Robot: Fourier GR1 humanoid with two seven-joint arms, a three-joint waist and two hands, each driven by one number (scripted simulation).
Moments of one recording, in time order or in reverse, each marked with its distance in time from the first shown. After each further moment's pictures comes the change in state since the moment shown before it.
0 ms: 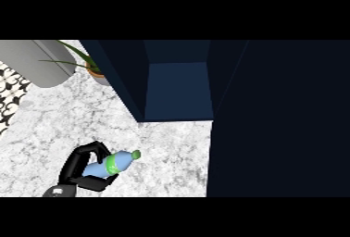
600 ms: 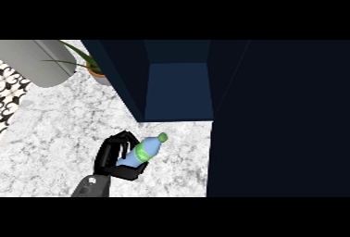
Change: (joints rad) left arm -0.058 -0.165 -0.086 -0.042 0.120 0.107 0.045; right arm 0.040 -0.054 -0.005 -0.004 0.000 -0.017 -0.042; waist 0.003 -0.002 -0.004
